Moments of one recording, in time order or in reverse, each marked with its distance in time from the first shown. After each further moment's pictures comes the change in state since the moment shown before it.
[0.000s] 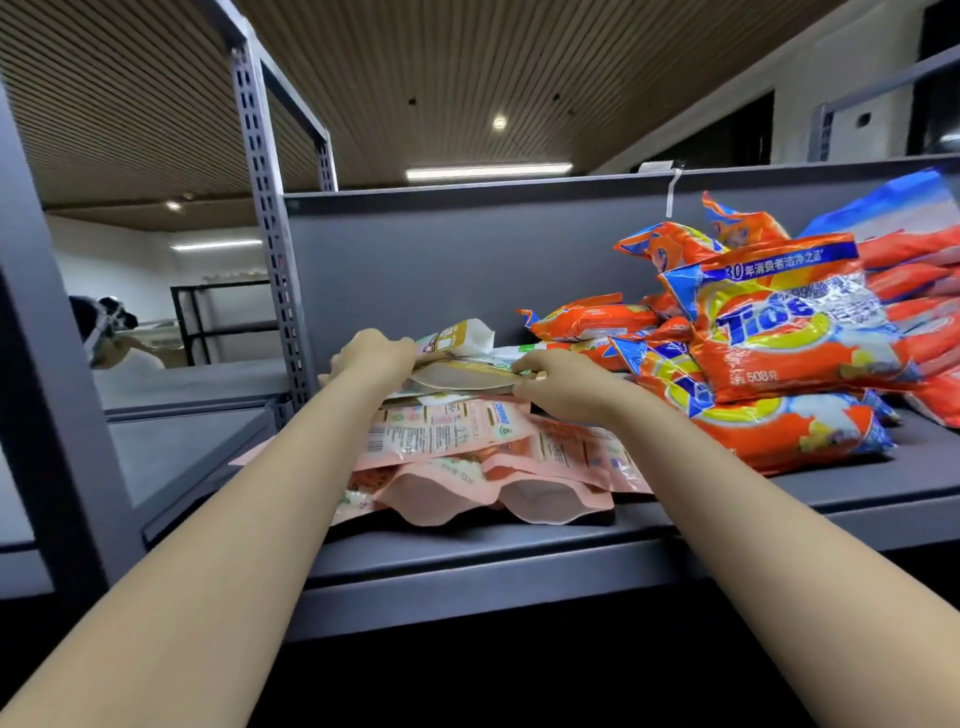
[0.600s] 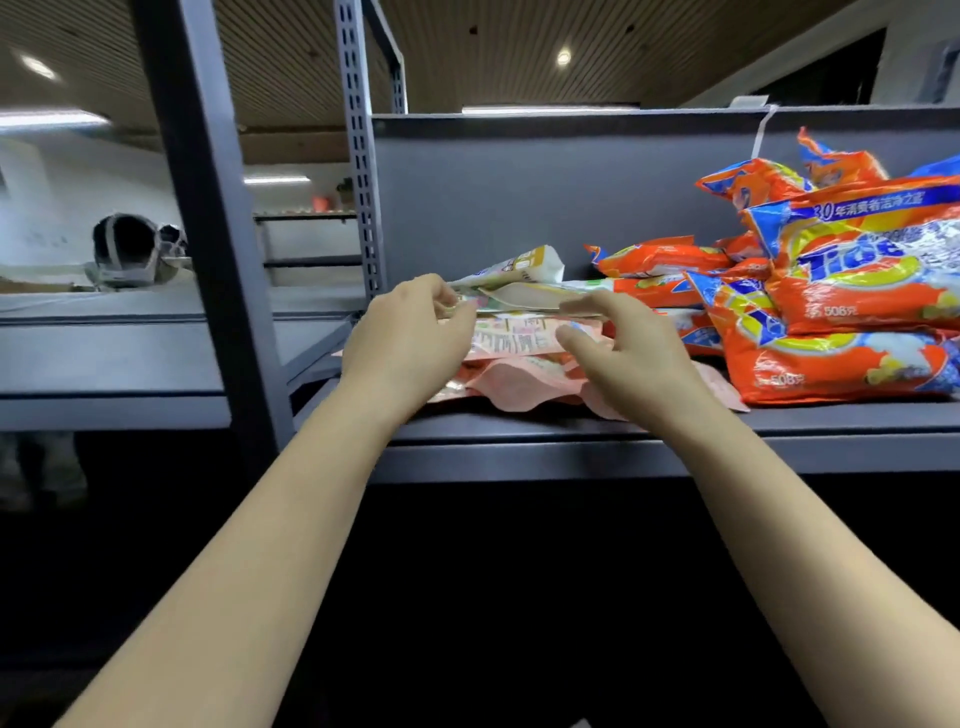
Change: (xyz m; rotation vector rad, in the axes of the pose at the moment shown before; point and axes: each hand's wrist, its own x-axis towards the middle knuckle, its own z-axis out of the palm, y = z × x) left_hand -0.131 -0.063 -0.065 -0.071 0.122 0.356; right_hand -0.105 -0.059 0.035 0.201 0.410 -0.192
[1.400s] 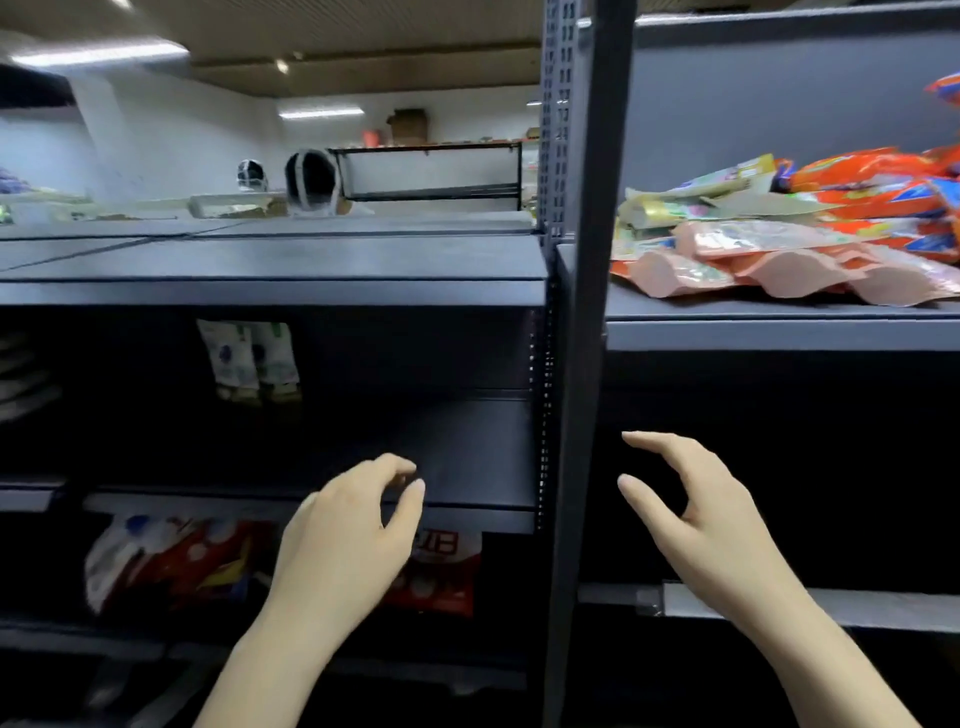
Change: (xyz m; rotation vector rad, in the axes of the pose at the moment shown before) left_hand -0.219 -0.256 -0.200 0.248 -0.172 -0.189; right_hand -0.221 -0.157 0.146 0.096 -0.227 0.129
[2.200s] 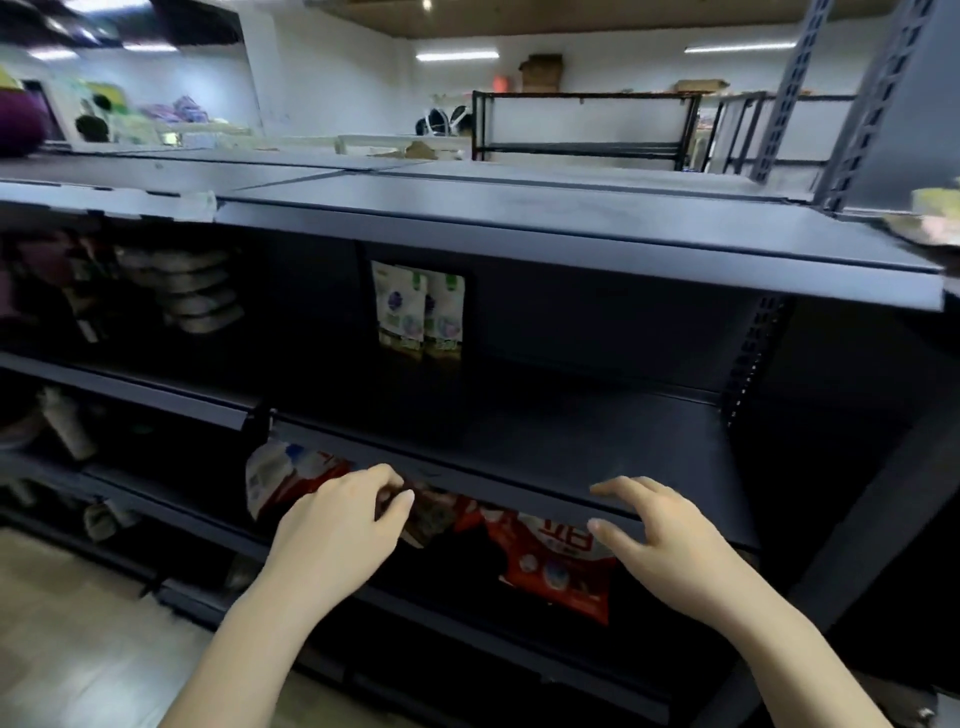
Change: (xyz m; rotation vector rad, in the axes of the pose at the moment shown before) left_hand 0.038 -0.227 -0.051 0.229 -0.117 -0.248; right_hand 0.064 -0.091 0.216 -0.178 -0.543 -0.051
